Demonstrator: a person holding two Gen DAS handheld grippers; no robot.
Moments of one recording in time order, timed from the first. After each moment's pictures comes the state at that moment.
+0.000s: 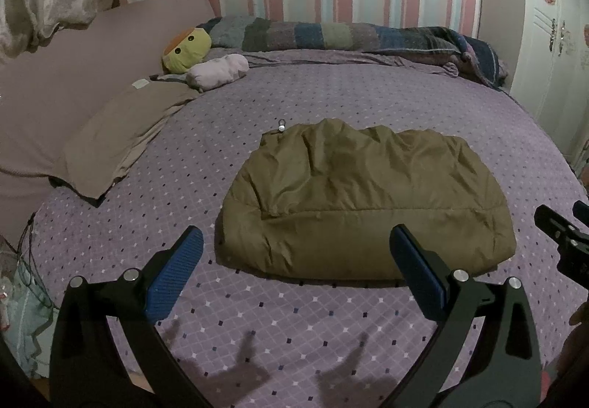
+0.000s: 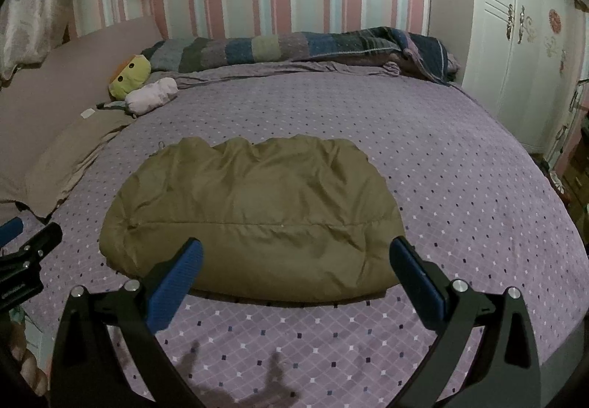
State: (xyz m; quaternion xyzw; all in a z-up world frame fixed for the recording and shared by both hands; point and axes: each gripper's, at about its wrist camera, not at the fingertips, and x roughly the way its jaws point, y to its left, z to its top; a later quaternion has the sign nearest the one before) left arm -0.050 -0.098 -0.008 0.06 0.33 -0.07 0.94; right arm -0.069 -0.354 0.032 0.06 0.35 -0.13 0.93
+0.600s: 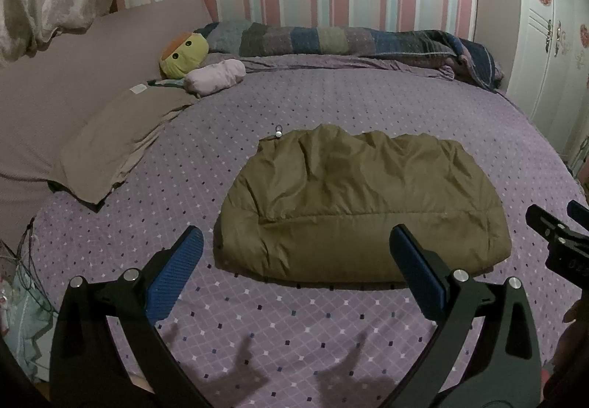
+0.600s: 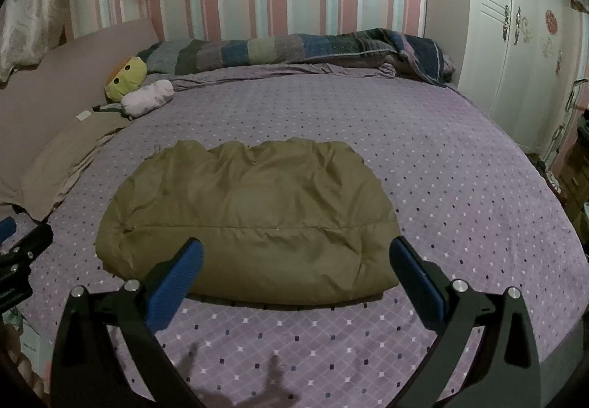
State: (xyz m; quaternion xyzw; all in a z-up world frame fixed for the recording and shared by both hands) left arm -0.055 -0.098 -0.003 0.06 0.32 -0.07 0.94; right arm -0.068 -0.350 0.034 0.06 0.34 -0.14 0.93
